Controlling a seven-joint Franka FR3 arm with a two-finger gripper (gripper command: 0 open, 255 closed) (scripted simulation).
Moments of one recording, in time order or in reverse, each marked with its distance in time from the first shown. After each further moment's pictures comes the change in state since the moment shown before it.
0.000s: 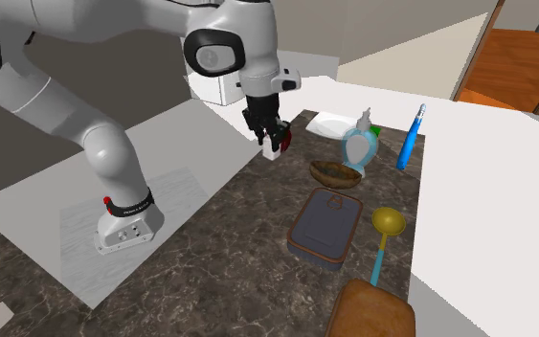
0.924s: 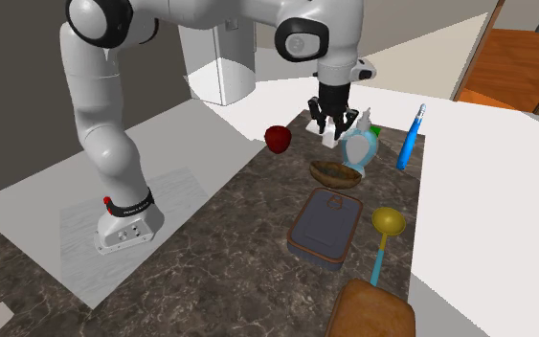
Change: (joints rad) arm 0.117 0.705 -0.163 0.599 0.480 -0.071 -0.240
